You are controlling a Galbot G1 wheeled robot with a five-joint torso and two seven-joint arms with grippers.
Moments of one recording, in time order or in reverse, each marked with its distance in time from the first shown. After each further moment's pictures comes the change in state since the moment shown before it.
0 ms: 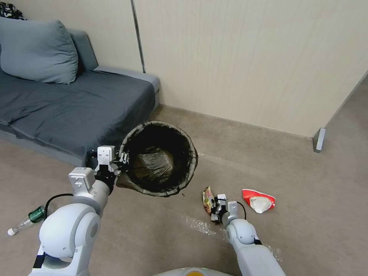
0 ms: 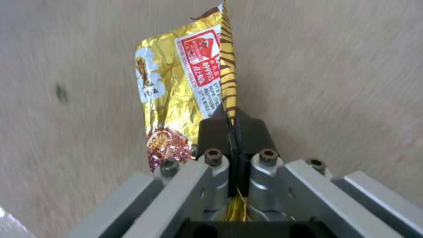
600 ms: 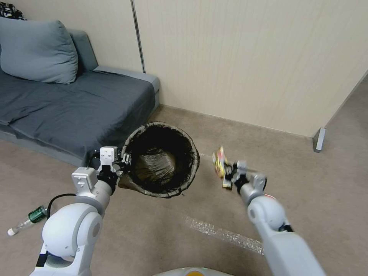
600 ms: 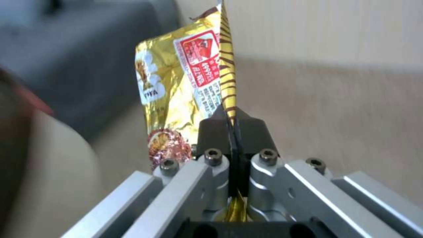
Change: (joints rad) left arm -0.002 -0.007 0.017 0.012 0.008 0.008 0.001; right arm -0.030 -0.198 0.030 0.662 0.334 -0.139 0.078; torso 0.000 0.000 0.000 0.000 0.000
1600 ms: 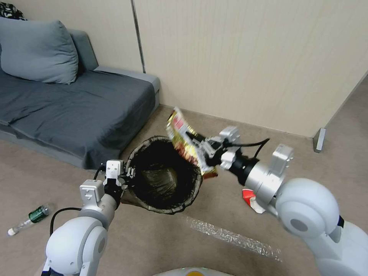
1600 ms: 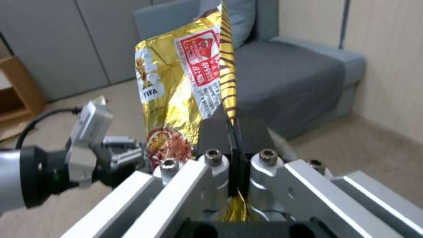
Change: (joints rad) left arm 0.107 -0.034 0.028 -0.050 0.070 0.033 -0.004; right arm 0.140 -0.372 -0.251 0.453 0.342 -0.104 -0.006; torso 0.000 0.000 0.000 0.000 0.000
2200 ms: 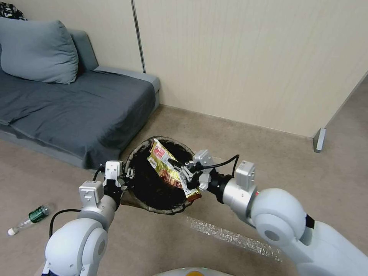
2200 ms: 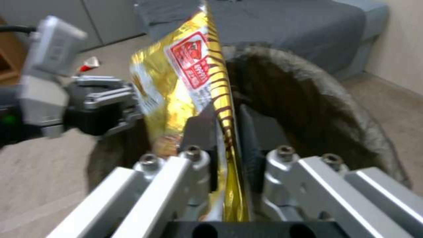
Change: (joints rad) left arm 0.006 -0.011 0.005 -0.010 0.001 0.005 -0.012; right arm 0.085 0.025 -0.242 -0.098 -0.071 -0.029 0.112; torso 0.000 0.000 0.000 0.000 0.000
